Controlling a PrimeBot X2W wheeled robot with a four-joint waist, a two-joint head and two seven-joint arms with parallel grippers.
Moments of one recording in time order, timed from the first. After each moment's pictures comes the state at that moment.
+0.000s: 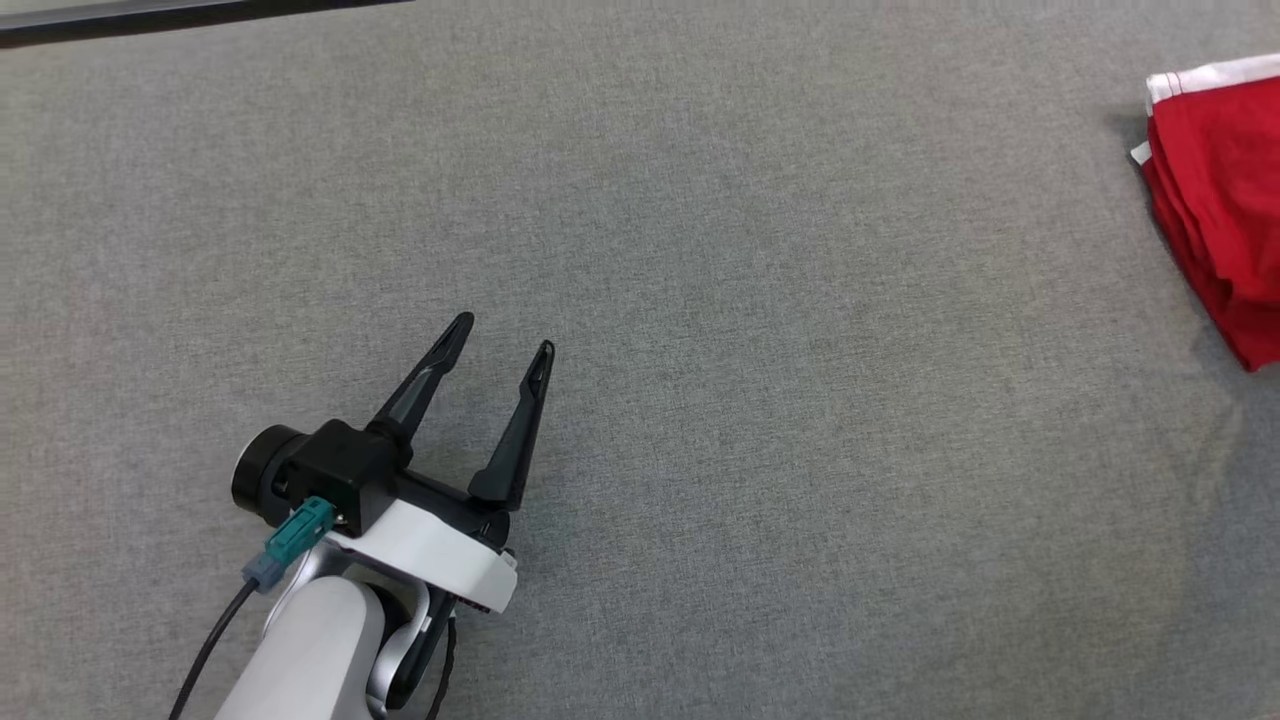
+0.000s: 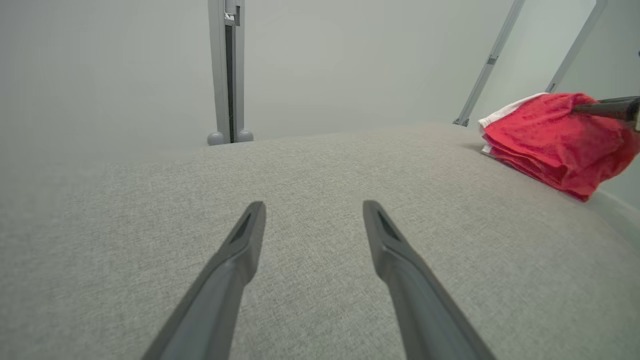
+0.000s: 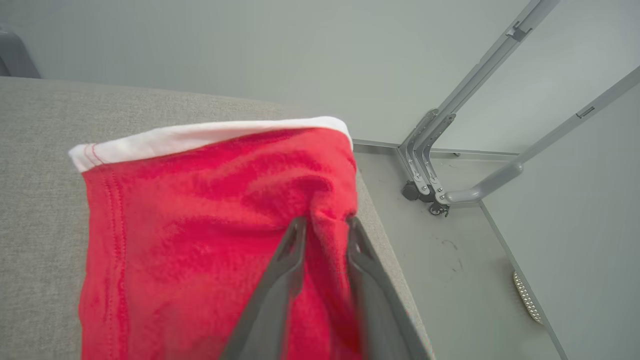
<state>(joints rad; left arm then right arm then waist) -0.29 0.16 -0.35 0.13 -0.30 -0.10 -0.18 -1.09 -0.60 0.53 1.29 0.50 0.13 -0.09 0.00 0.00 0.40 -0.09</state>
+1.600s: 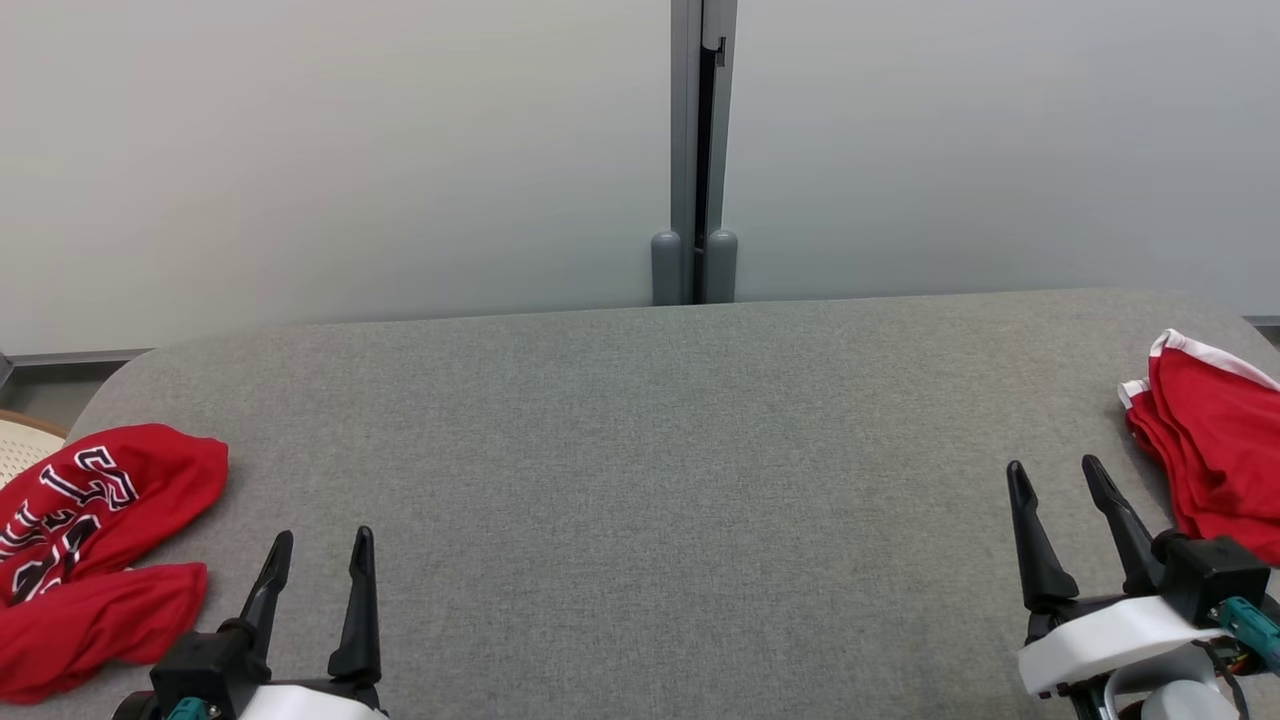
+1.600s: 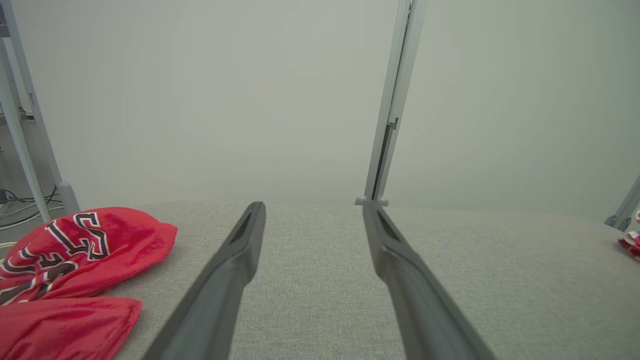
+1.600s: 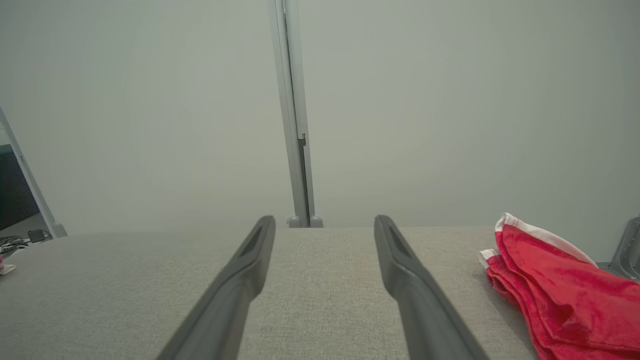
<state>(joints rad) 0.05 0.18 -0.16 0.17 -0.37 0.06 -0.26 -0.13 -0.19 0.14 0.39 0.29 0.13 -0.26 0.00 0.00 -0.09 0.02</state>
